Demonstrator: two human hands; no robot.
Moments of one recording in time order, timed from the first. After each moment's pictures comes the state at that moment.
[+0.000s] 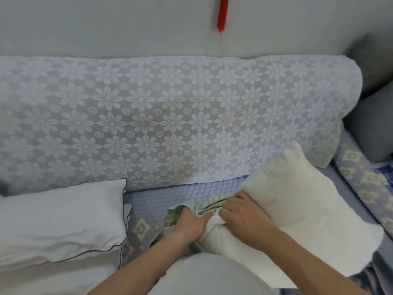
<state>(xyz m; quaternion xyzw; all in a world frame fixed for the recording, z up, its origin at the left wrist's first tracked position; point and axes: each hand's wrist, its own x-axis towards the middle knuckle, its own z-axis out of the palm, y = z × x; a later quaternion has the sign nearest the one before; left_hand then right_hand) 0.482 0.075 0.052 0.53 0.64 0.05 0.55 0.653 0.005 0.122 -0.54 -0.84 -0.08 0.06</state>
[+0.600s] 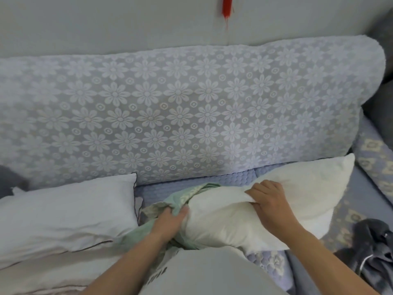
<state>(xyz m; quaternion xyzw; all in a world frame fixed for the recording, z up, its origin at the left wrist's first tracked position) 0.396 0.093 0.025 0.53 0.68 0.01 0.51 0.696 -0.005 0.092 -0.66 -0.72 -0.05 0.20</state>
